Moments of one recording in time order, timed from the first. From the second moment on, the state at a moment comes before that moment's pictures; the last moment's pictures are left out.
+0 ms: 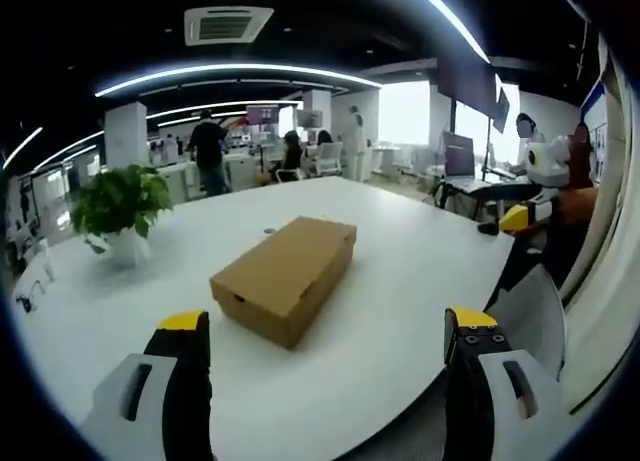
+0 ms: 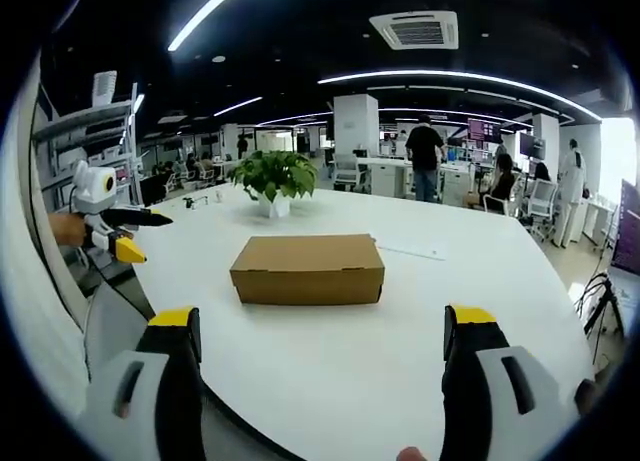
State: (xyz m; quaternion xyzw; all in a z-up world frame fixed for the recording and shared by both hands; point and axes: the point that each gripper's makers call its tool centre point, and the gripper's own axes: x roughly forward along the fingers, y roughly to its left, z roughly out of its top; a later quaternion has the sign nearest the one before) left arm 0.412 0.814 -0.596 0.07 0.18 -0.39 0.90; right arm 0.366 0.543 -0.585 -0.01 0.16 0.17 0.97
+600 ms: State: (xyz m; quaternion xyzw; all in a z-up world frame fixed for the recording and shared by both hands) left arm 0.412 0.813 -0.596 0.06 0.18 -0.39 0.90; right arm 0.366 0.541 -0.586 -0.01 0.16 0.17 0.97
